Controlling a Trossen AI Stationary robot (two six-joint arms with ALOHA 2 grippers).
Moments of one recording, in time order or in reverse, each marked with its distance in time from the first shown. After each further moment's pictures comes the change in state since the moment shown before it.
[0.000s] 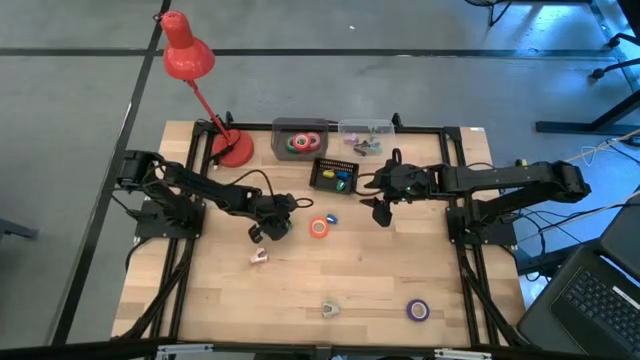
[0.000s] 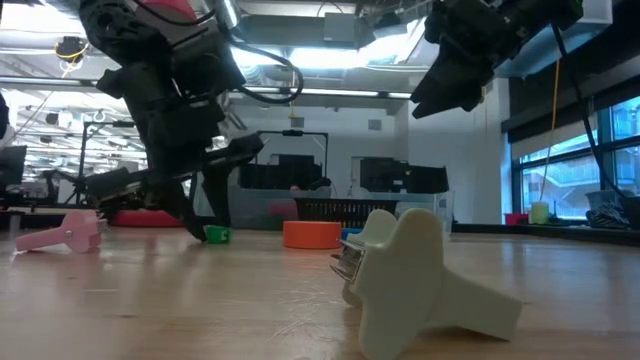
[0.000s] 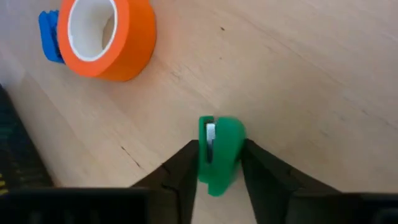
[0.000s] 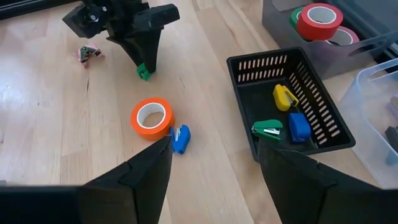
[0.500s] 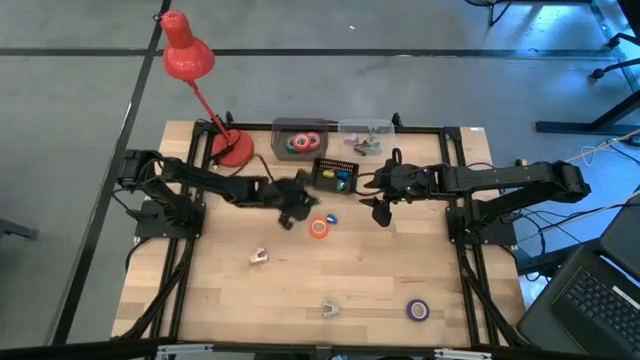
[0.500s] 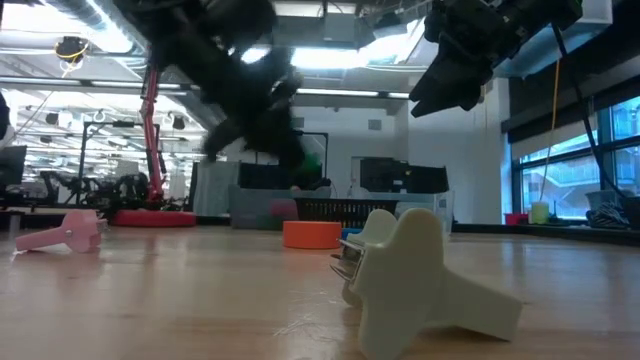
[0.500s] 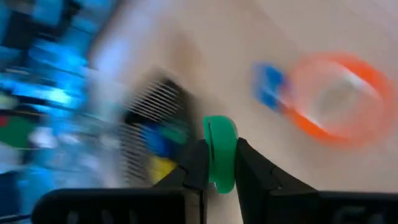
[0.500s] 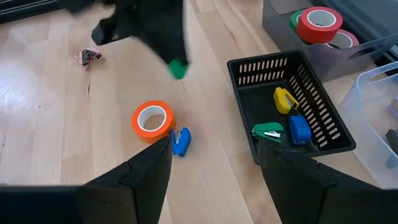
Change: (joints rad) left arm 0.045 -0.006 0.176 0.190 -0.193 -0.123; right arm 0.000 0.000 0.000 0.010 0.000 0.000
